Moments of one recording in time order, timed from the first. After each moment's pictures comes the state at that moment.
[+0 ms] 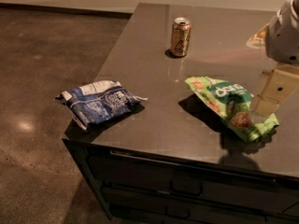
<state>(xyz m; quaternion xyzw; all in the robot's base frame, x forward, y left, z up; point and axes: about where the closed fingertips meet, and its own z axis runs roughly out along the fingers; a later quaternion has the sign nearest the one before) 0.438 -0.217 0.976 -0.60 0.78 -0.03 0.16</state>
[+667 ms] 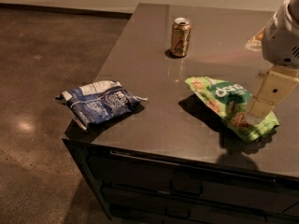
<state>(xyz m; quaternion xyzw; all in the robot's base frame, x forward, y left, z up) 0.439 -0.214 0.972 -0.59 0.79 -0.03 0.16</state>
